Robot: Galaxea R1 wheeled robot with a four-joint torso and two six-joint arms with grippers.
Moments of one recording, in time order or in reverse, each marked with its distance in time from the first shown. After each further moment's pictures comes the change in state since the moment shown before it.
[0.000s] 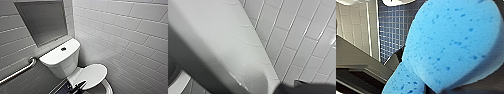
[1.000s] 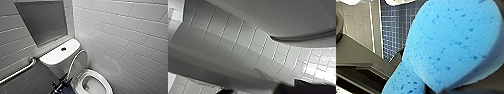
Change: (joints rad) left arm -0.035 -0.179 -0.013 -0.189 -0.238 -0.056; right arm -0.001 0.000 0.026 0.000 0.000 0.000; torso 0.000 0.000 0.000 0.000
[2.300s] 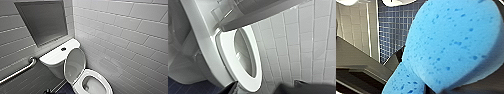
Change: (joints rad) left arm 0.035 -0.083 -0.246 0.900 0.228 -0.136; right arm 0.002 -0.008 -0.024 0.000 -0.001 -0.004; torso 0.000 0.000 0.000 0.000
